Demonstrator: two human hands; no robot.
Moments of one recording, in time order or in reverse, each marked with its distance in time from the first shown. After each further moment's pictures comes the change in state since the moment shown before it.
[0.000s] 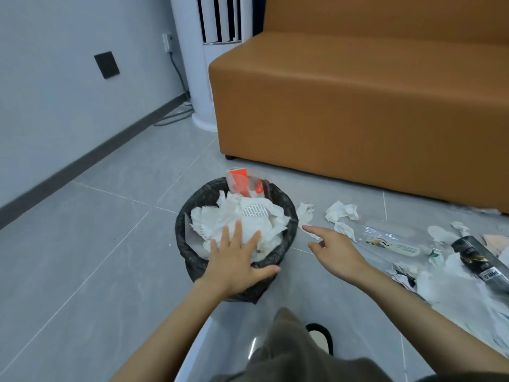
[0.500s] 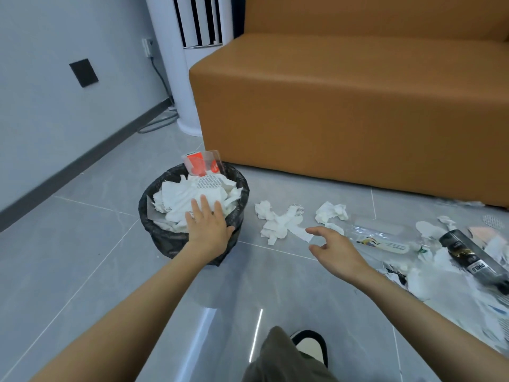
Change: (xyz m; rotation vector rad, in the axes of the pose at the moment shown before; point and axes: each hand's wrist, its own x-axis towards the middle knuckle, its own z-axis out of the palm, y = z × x) left_hand 0.062 -0.012 -0.040 0.186 0.145 -0.205; right_hand 0.009 0.029 -0.008 0.074 0.045 0.120
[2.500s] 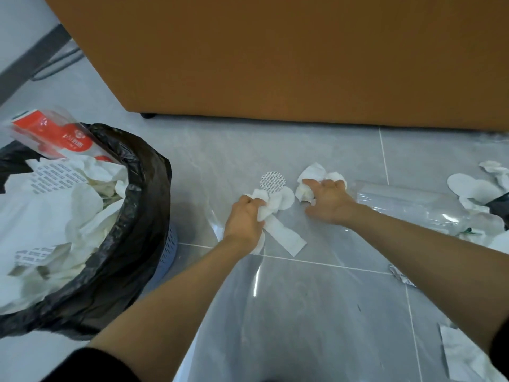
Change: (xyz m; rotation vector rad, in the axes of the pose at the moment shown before) left_hand 0.168 0.173 0.150 -0.587 -0.151 0.208; right_hand 0.234 0.157 0.020 -0.383 -0.233 0.208
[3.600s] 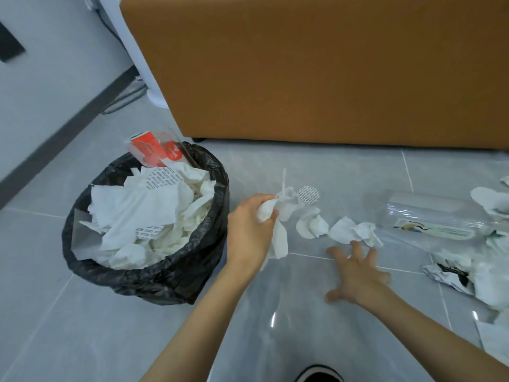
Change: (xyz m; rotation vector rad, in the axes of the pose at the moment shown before) left_hand -0.118 0.013 -0.110 -0.377 0.432 0.047; right_hand -0.127 -0.052 0.072 -0.135 -0.102 0.182
